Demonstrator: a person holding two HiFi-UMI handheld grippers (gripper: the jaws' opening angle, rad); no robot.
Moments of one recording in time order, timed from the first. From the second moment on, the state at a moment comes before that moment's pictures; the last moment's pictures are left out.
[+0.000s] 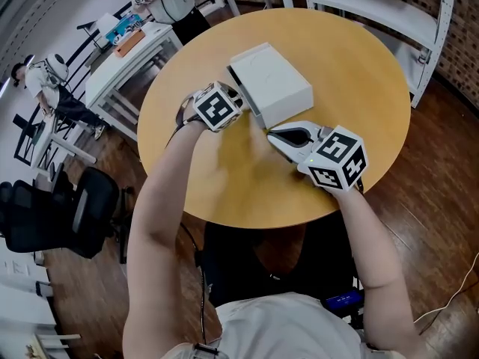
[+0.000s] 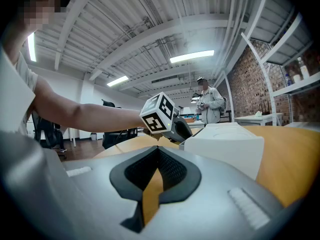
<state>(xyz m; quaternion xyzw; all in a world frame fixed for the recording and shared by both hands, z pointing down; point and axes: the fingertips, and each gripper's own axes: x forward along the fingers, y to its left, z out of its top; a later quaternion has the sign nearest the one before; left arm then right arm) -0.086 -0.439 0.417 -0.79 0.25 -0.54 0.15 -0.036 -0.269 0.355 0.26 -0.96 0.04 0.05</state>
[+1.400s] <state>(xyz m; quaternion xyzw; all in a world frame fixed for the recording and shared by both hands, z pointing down) -0.094 -0.279 0.340 -0.94 0.32 -0.06 0.02 -0.035 -0.270 0.362 0.25 -0.96 0.05 0.05</state>
